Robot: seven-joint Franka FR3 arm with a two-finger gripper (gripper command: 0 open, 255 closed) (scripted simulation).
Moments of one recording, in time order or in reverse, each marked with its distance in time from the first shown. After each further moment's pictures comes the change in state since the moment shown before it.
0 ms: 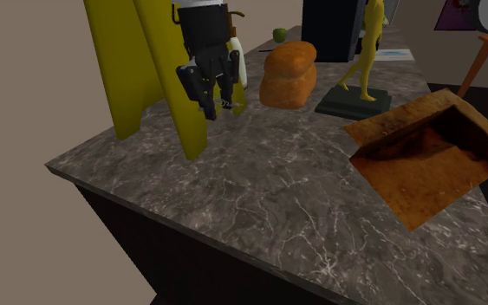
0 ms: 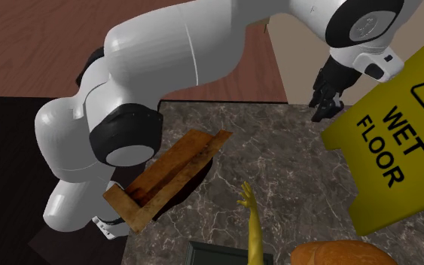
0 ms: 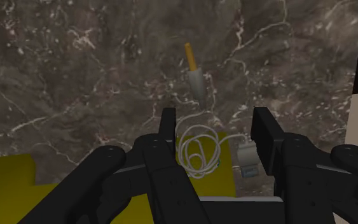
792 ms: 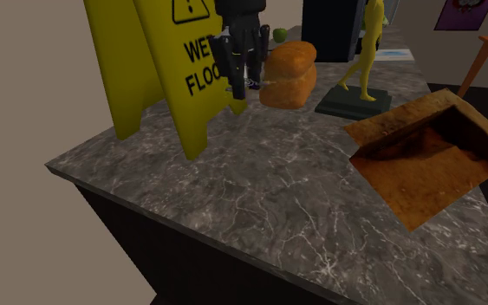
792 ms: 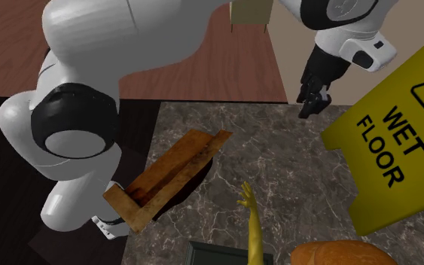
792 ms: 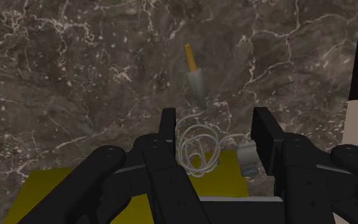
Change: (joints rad) arm -0.081 -0.198 0.001 -0.161 0.085 -0.020 -0.052
